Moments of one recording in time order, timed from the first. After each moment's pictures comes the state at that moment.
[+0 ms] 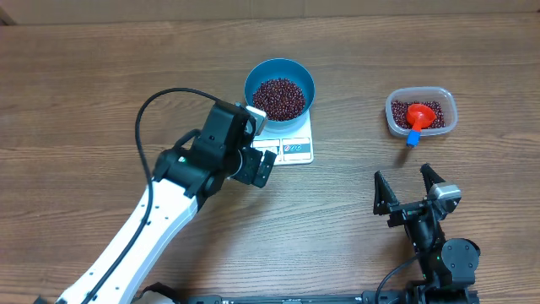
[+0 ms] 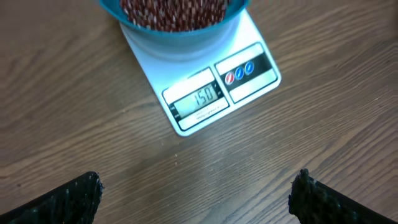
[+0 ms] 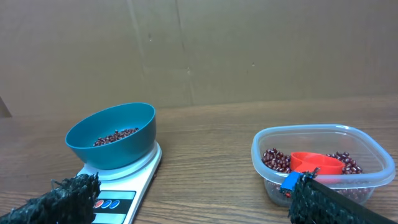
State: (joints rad) left arm -0.49 1.33 1.10 -0.75 0.03 -0.07; right arm 0.01 0.01 0.02 -0.02 -0.19 0.15
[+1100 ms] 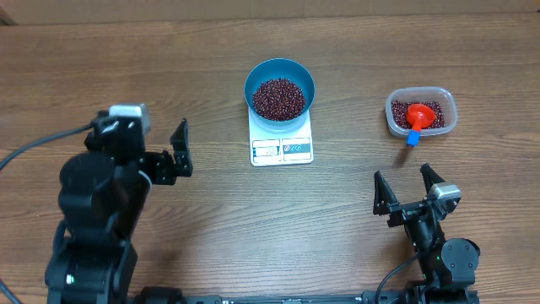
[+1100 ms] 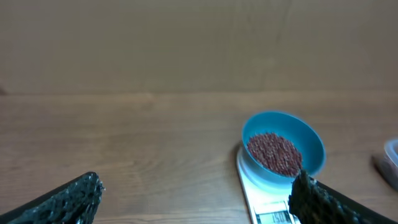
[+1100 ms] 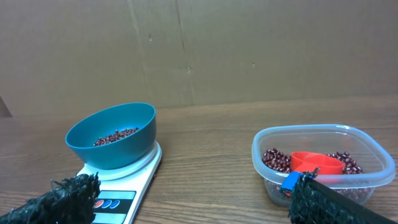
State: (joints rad) left arm -0.09 0.78 1.04 -0.59 0.02 -0.08; right arm 0.01 0.01 0.02 -0.02 -0.19 0.15
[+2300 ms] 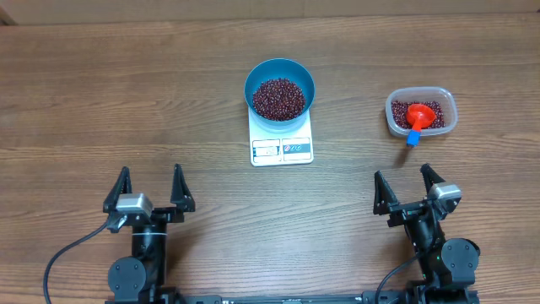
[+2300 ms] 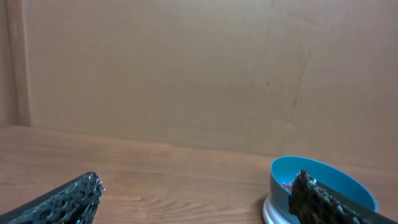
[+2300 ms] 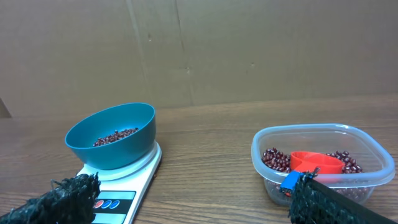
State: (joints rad) left arm 0.02 0.05 0.05 0.16 0.00 -0.16; right arm 0.01 0.01 0.02 -0.02 -0.19 0.15
